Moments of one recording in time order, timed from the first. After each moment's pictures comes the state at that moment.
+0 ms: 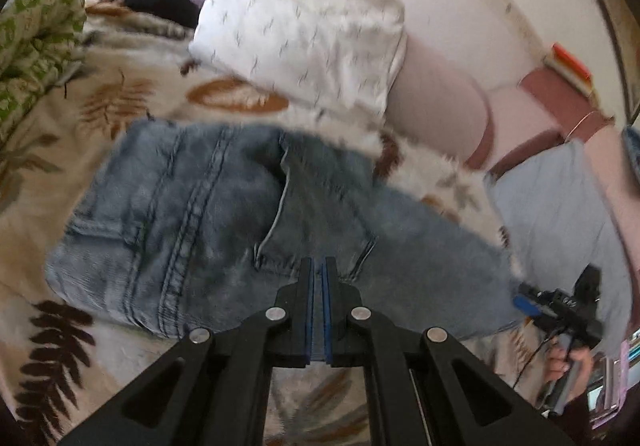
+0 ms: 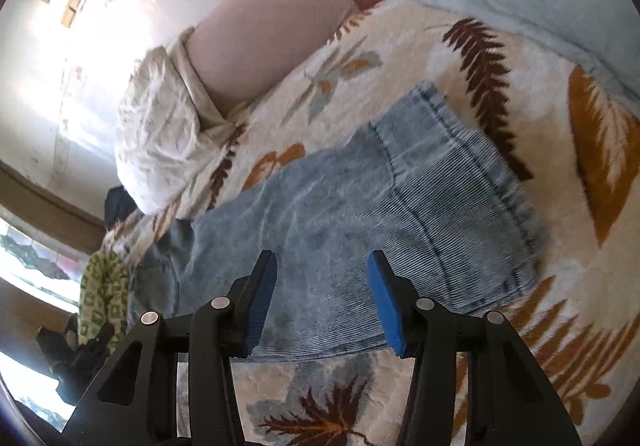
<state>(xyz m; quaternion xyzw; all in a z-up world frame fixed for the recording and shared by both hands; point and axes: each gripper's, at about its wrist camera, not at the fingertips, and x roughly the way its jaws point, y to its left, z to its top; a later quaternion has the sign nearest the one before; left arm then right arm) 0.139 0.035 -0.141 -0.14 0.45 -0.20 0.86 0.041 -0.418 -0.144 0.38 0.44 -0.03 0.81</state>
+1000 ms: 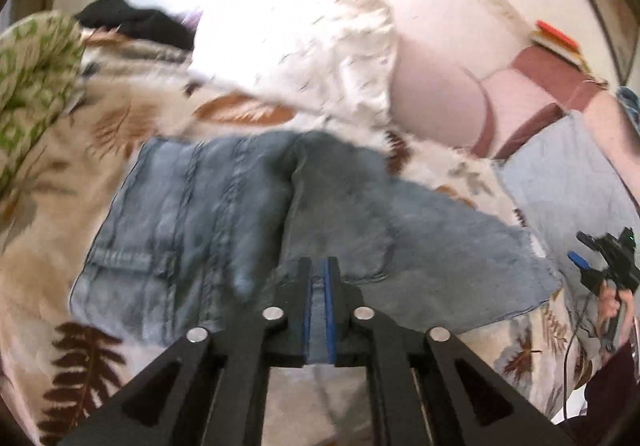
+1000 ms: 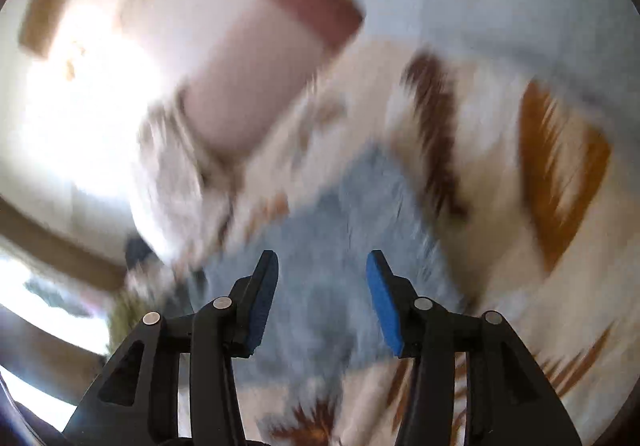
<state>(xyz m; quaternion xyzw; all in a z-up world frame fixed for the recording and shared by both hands) 0.122 0.046 -0.146 -0.09 0.40 -0.21 0.89 0.000 -0.498 -0.125 0.46 0.35 -0.05 0.82</state>
